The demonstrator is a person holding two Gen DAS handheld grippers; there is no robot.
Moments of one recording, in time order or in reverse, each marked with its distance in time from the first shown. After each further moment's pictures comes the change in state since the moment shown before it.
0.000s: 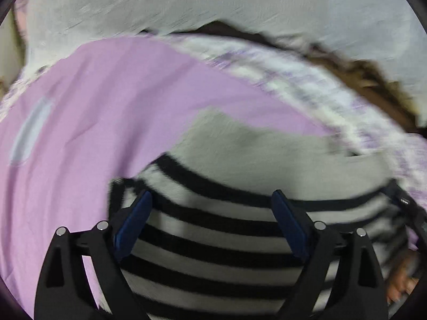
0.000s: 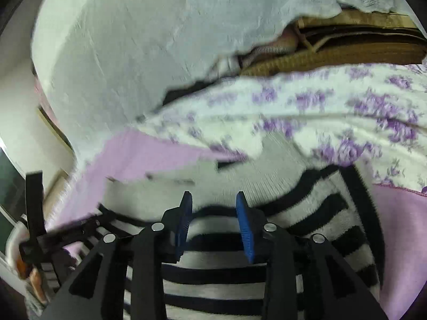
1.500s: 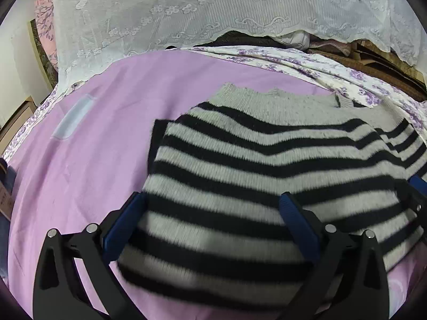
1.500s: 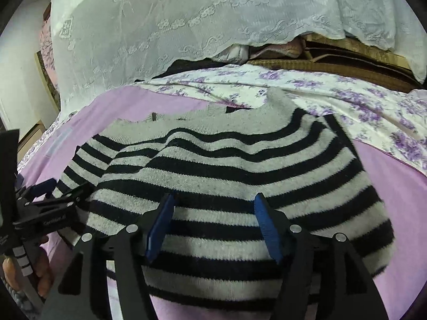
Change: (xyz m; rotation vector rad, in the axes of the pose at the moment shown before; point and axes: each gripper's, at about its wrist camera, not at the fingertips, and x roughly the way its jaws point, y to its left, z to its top) left arm -0.051 -0.002 -0.097 0.090 -0.186 0.131; right arm -0.051 0.045 -0.089 -0.228 -0.040 -0.144
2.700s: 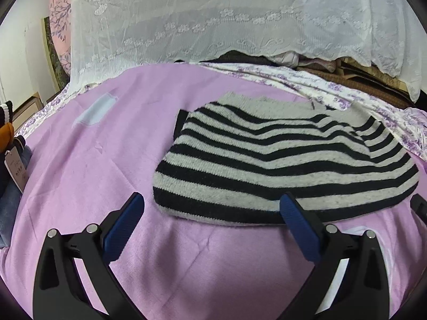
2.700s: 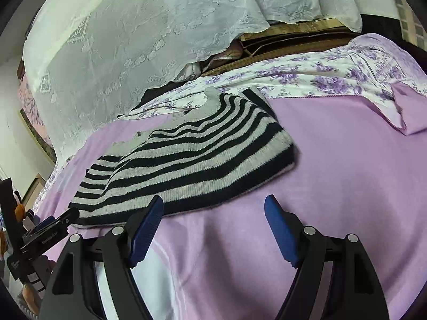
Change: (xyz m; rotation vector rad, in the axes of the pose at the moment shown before) left arm -0.076 0.012 -0.048 -0.038 -0.099 -0.036; right arm -0.095 -0.044 -0.070 0.284 -0.089 -0.024
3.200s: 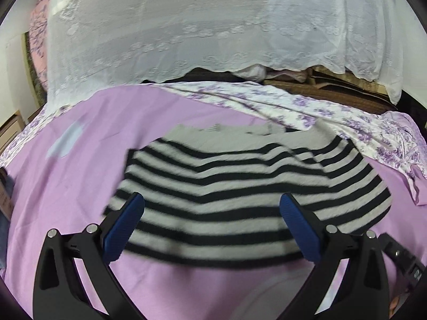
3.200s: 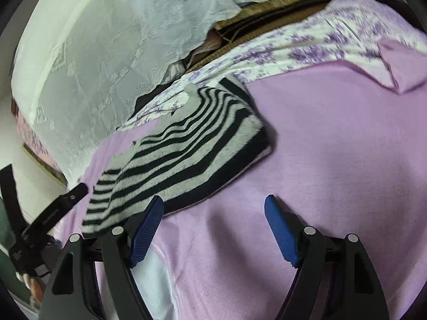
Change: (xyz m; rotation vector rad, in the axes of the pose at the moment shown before) left arm -0.004 -0.075 0.047 0.057 -0.039 -0.100; right arm 0.002 -0.038 0.002 0.206 0.057 0.069
